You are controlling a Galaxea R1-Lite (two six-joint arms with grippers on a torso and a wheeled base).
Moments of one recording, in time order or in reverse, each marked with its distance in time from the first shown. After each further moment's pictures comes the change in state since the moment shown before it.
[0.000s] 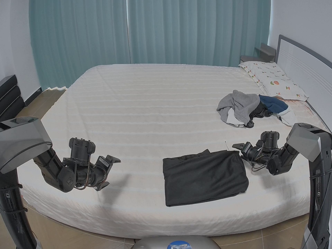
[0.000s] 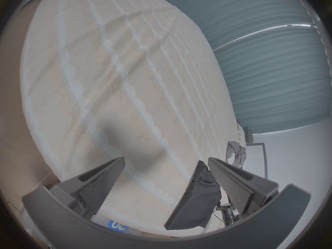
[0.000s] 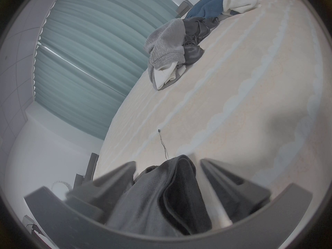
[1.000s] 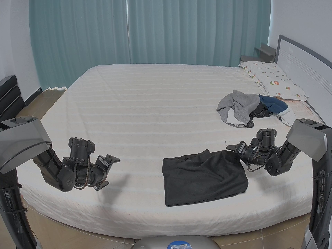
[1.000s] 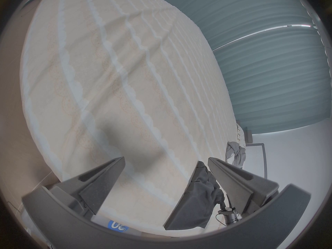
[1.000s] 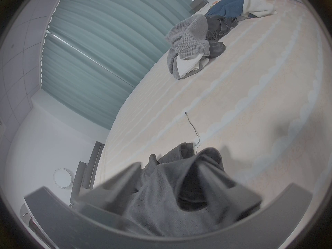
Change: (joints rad) left arm 0.003 -0.003 0.000 0.000 -0.001 0.000; right arm 0.087 -0.107 0.100 0.004 0.004 -0.036
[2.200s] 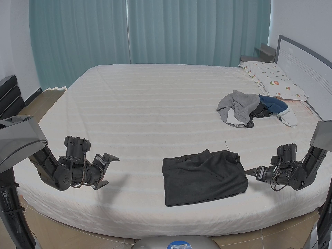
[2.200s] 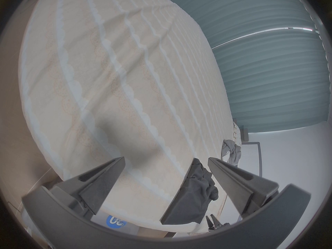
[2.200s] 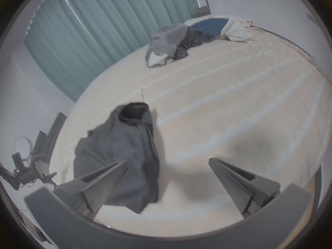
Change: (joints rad) left arm 0.028 -0.022 0.011 0.002 -0.069 0.000; right arm -0.081 -0.263 0.487 0.054 -0.178 -0.371
